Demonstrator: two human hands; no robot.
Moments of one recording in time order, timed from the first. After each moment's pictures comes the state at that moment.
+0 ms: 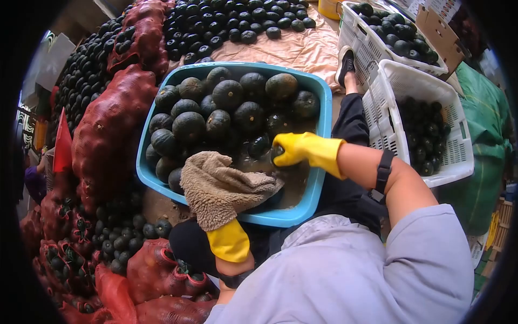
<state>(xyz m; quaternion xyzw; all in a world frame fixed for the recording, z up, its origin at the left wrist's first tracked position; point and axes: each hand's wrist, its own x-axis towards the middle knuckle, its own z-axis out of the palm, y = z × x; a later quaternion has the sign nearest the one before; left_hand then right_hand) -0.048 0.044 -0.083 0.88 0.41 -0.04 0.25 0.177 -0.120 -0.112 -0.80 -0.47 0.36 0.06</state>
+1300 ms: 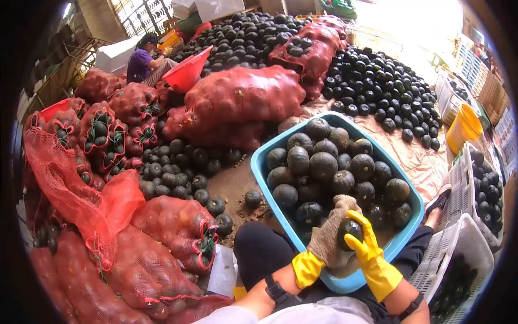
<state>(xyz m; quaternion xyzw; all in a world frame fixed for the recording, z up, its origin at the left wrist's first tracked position) -0.035 -0.034 -0.096 0.75 0.23 0.40 0.47 0.118 -0.126 -0.103 -0.56 -0.52 0.35 0.54</state>
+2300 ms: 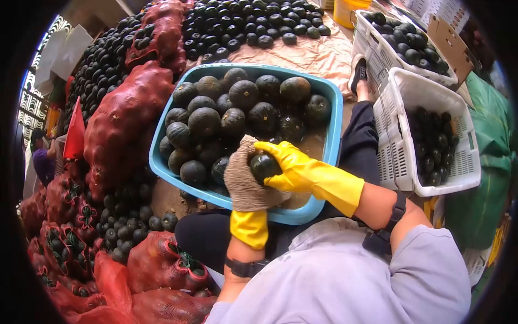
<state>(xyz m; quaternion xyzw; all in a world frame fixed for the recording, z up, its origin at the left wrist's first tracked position) -0.039 -0.029 -0.065 0.84 0.21 0.37 0.32 0.103 -0.140 -0.054 -0.72 -0.53 0.30 0.33</state>
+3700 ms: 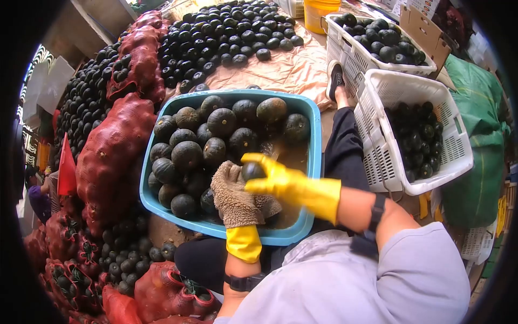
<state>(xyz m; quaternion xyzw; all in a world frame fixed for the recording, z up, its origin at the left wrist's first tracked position) 0.004 0.001 -0.171 0.49 0.31 0.34 0.74 0.119 -0.125 -0.098 -0.54 -0.27 0.49 0.62</state>
